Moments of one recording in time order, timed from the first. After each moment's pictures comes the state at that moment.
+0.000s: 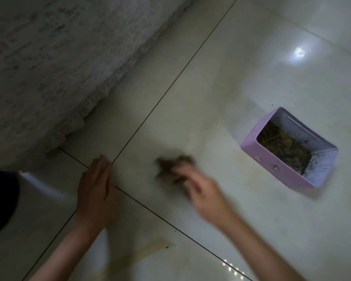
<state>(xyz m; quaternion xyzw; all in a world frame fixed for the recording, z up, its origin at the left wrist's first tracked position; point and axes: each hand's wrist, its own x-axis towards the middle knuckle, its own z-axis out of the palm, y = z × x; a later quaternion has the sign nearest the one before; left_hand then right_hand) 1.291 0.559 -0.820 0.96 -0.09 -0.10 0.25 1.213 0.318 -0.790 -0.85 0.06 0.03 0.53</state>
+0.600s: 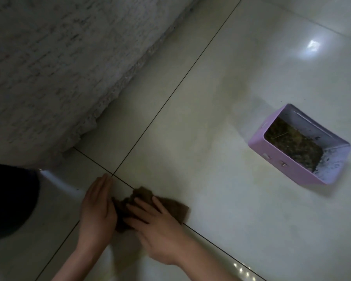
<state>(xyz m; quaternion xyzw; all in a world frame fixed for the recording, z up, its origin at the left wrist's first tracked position) 1.255 0.589 -0.813 0.96 -0.06 -0.11 0.25 1.183 0.426 -0.815 -0.90 -0.18 0.19 0.35</state>
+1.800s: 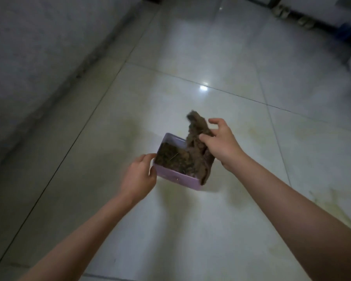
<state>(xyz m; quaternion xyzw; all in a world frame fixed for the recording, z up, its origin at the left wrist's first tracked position) 1.289 0.287 -0.748 0.85 -0.38 -0.16 0.33 1.194 0.119 -0.636 -0.74 0.47 -0.10 0.47</state>
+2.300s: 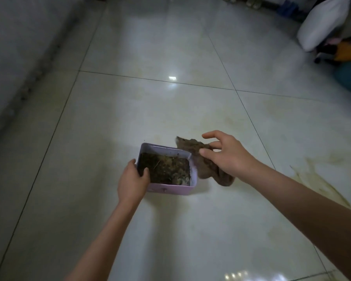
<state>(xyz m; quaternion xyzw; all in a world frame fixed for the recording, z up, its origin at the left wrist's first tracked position) 1.305 0.221 -0.779 0.86 -0.26 -0.26 0.36 1.144 0.105 -0.621 -0.76 0.52 -0.05 0.39</state>
